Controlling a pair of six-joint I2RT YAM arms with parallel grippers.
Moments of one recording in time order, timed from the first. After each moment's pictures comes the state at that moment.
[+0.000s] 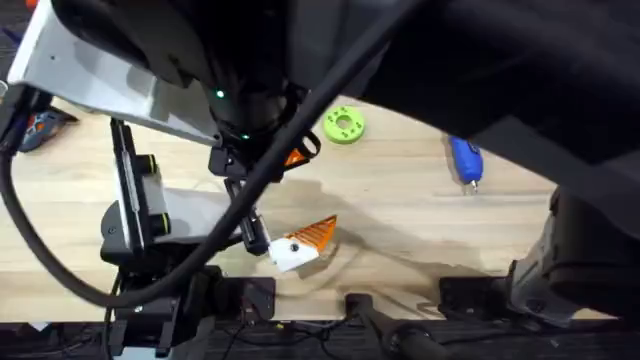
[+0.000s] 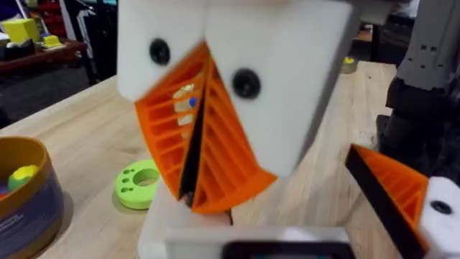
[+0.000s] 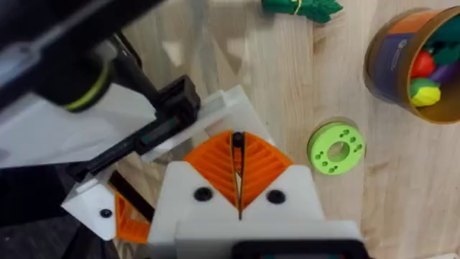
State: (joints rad) left arm -0.02 0.01 0.01 -0.12 1.14 0.10; right arm 1.14 2.01 2.19 -1.48 0.08 -0.32
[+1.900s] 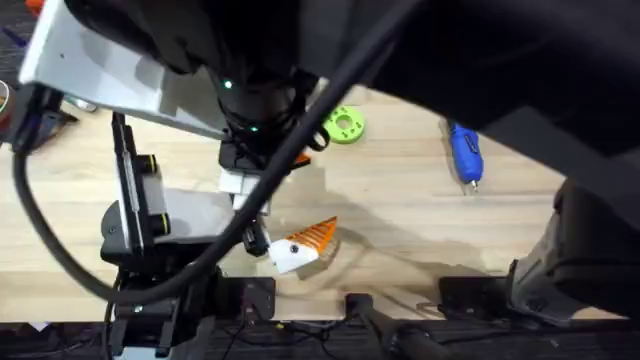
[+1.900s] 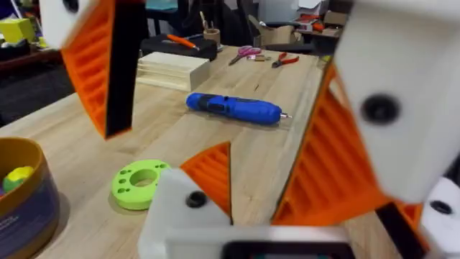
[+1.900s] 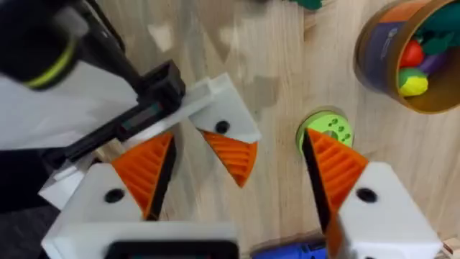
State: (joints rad) left arm -0.02 0.01 0.01 -0.12 1.15 0.10; right arm 1.13 2.00 2.20 -1.52 0.10 -0.33
